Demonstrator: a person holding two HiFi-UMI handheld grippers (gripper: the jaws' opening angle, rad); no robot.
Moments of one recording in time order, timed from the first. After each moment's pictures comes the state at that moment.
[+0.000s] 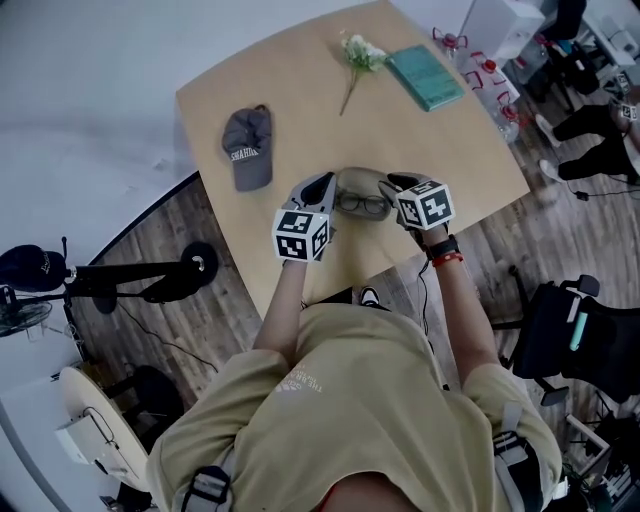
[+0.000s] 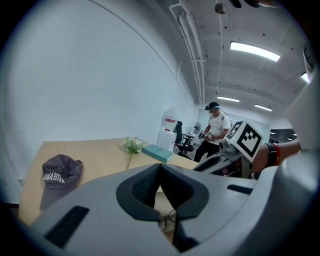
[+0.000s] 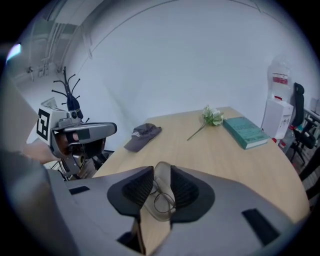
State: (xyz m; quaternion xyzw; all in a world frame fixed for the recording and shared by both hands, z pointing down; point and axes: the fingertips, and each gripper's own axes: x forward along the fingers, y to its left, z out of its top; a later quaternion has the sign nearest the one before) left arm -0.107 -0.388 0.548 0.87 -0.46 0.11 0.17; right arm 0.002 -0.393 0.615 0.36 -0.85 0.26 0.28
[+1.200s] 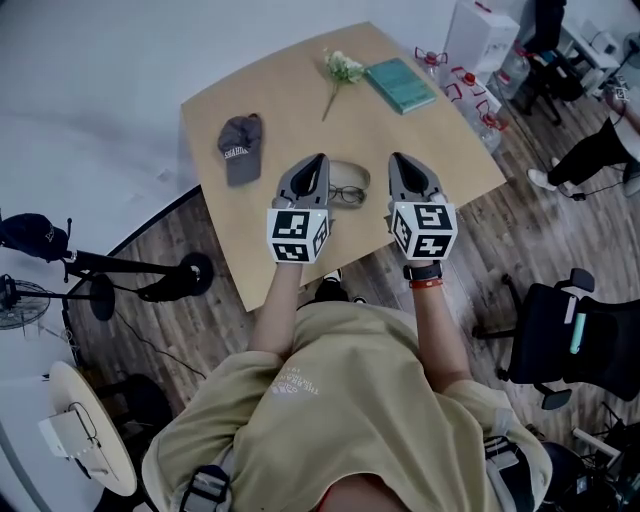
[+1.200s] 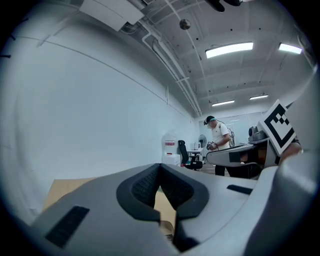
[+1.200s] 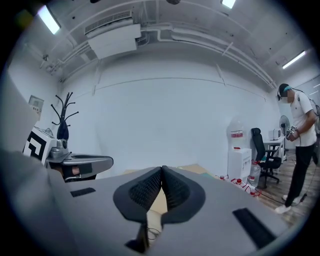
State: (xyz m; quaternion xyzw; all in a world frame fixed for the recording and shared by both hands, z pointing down) left arm -0.033 -0.281 0.415 0.86 -0.52 0.04 0.01; right arm 0.097 -0.280 0.419 0.56 -0.82 0.07 0.03
